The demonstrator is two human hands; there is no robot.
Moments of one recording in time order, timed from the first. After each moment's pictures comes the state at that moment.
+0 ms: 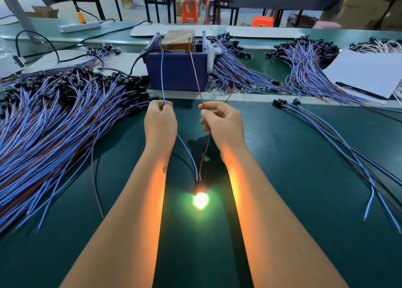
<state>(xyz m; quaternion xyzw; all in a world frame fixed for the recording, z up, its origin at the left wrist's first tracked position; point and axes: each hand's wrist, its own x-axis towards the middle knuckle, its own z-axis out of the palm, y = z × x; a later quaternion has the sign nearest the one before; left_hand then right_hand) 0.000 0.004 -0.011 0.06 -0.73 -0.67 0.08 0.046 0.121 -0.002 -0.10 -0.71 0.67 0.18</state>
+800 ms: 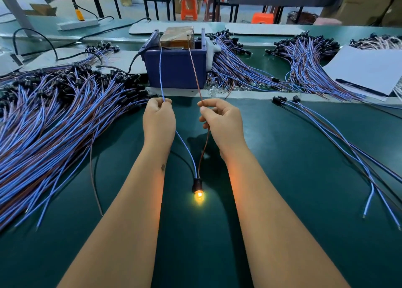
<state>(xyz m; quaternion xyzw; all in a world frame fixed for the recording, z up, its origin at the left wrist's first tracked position) 0.002 0.003 -0.007 0.06 -0.73 -0.68 0.08 0.046 0.122 -0.004 -0.10 -0.73 0.65 0.18</state>
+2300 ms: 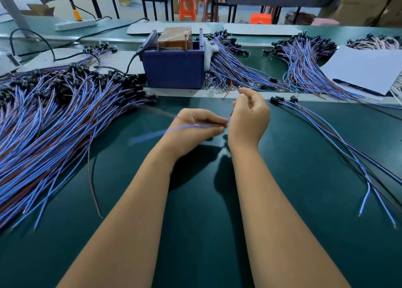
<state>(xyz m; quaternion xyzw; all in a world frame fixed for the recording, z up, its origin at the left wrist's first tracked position) 0.027 0.024 -0.004 -0.27 -0.74 -0.60 -0.09 0.047 0.142 0.008 -0.24 -0.66 0.59 0.40</state>
